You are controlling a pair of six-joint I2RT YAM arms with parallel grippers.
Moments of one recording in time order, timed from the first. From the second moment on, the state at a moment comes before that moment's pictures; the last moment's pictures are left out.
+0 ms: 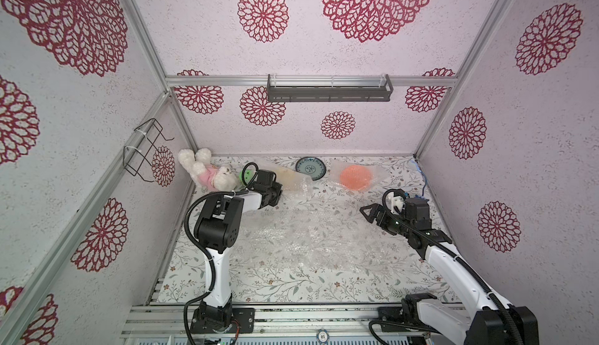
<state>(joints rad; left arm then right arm) -0.27 2.08 1.27 0.05 0.11 -1.39 0.13 1.04 0.63 -0.23 -0.45 0.60</state>
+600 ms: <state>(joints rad) -0.46 1.54 1.07 -0.22 0.30 -1.05 0.12 1.11 0.64 -0.22 -0.35 0.59</state>
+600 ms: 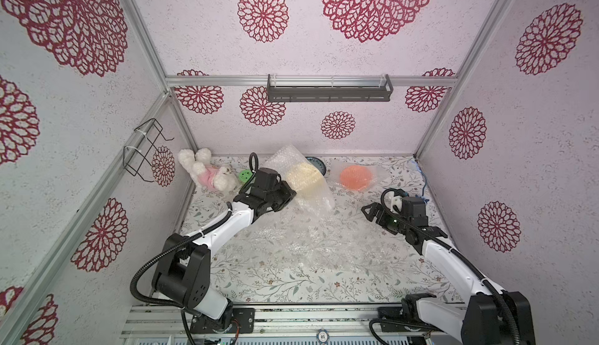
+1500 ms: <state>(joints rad) -0.54 1.76 1.11 -0.39 0.51 -0.72 0.19 1.18 0.51 -0.18 -0.31 0.61</state>
